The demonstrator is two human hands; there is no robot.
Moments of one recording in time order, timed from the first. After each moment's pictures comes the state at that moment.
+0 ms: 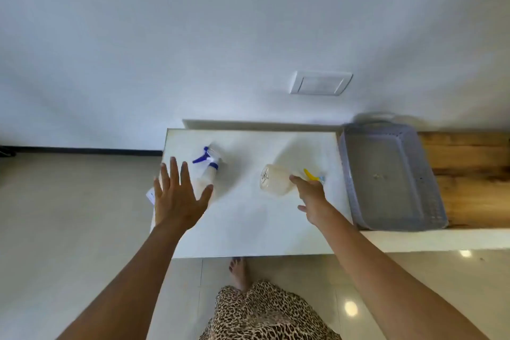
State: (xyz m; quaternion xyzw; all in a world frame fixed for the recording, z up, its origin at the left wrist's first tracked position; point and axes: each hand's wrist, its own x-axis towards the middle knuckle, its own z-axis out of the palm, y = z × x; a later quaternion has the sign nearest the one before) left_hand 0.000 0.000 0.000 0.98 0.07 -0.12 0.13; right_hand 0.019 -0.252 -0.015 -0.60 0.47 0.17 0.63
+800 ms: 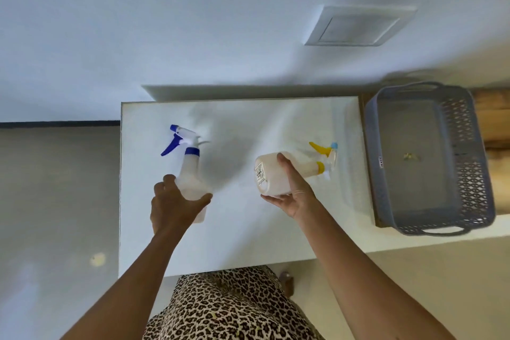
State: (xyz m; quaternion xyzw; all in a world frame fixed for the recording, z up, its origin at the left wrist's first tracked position) left_hand 0.068 -0.006 -0.156 0.91 0.25 -0.23 0.24; right_hand 0.083 -0.226 -0.154 -0.38 0.57 0.22 0.69
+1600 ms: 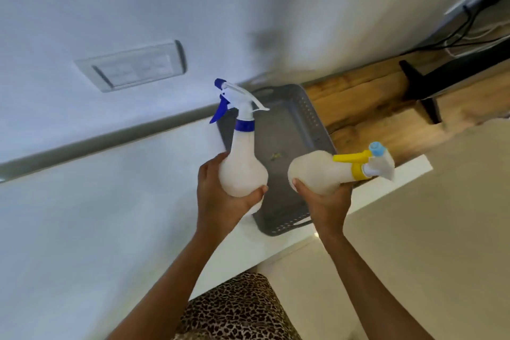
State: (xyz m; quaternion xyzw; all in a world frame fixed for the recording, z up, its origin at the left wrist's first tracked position) left_hand 0.070 -0.346 -0.056 0.85 -0.02 -0.18 0.49; right_hand -0.009 -0.513 -0.084 -0.73 0.49 -0.20 0.43
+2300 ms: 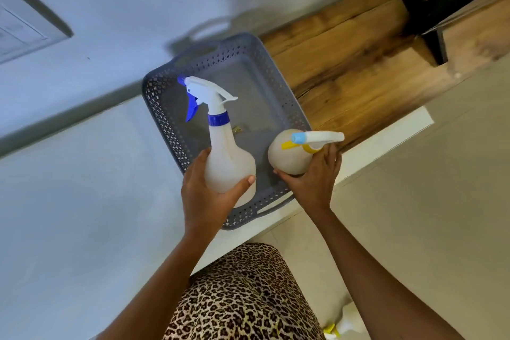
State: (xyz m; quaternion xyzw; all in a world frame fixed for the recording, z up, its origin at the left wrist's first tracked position) left_hand 0.029 -0.444 -0.125 0.88 -0.03 -0.20 0.43; right_hand -0.053 -0.617 -0.178 -0.89 0.39 -0.10 0.20
